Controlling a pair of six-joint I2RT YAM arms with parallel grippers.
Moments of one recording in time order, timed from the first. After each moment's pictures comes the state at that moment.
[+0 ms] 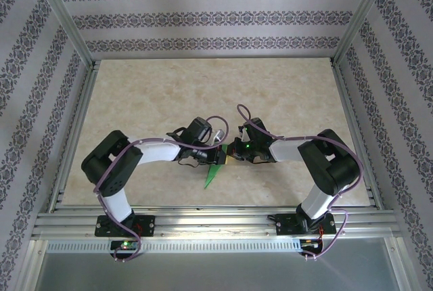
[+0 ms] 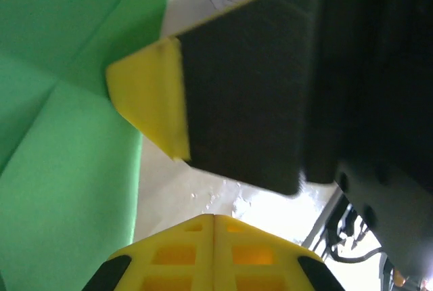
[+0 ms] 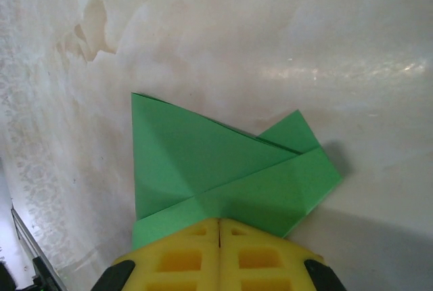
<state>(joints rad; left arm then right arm) -0.70 1.77 0.89 -0.04 0.60 -0.68 0.53 1.69 0.64 0.12 -0.49 0.87</state>
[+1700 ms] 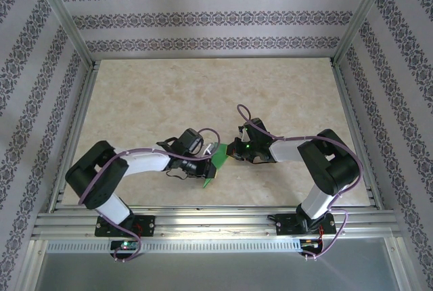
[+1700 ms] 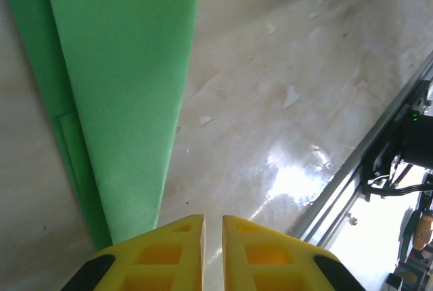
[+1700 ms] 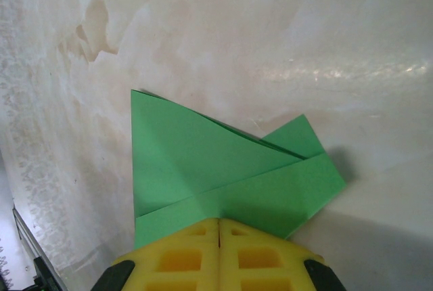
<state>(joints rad) -0.72 1.61 0.71 -0.15 0.60 -0.63 0.53 1.69 0.64 0.14 -0.49 0.87</state>
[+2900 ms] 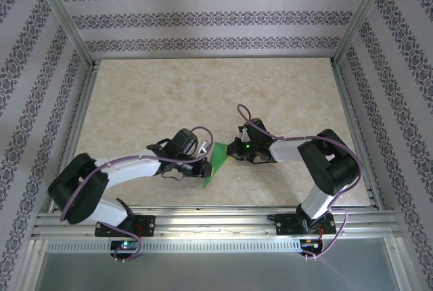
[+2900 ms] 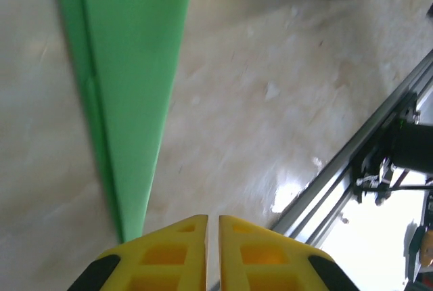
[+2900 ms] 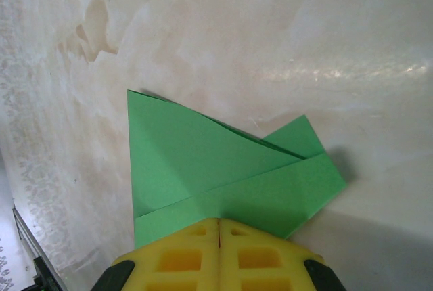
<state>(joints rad) -0.73 1.47 0.70 -0.20 0.52 -0.67 0.53 1.69 0.64 0.14 -0.49 0.87</state>
